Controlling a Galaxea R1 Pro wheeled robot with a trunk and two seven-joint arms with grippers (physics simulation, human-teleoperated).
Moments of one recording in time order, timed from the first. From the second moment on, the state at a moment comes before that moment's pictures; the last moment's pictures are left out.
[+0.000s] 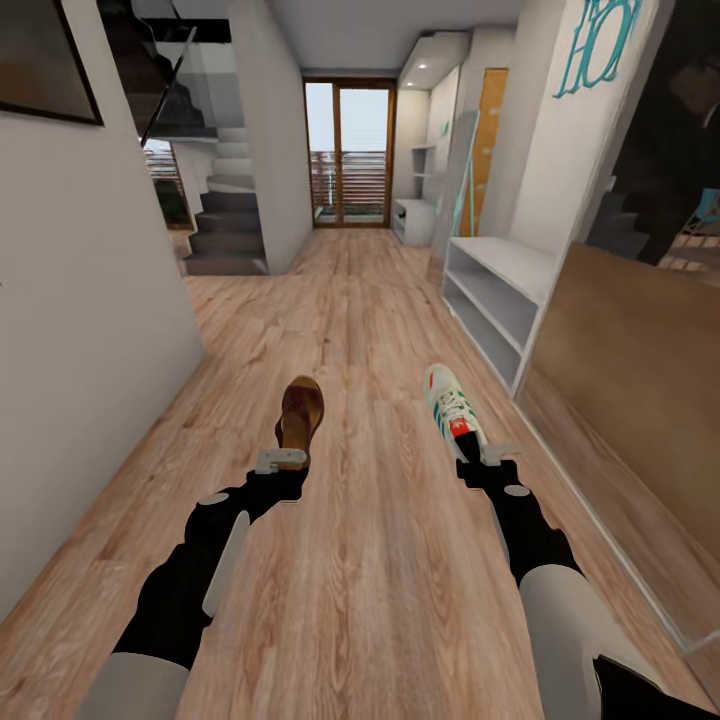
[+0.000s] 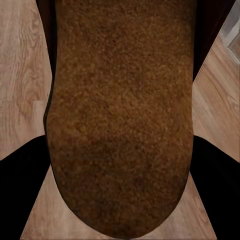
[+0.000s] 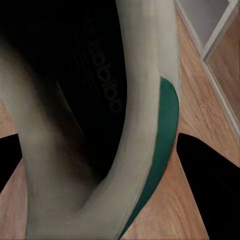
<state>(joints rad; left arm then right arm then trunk) -0.53 -0.08 -0.07 -1.28 0.11 0.60 -0.11 -0.80 0.11 -0.44 -0.69 0.56 0.13 0.10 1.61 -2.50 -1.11</state>
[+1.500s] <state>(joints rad) -0.53 -0.08 -0.07 -1.28 0.11 0.60 -0.11 -0.80 0.10 -0.44 -0.69 0.56 0.13 0.10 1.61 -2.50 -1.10</state>
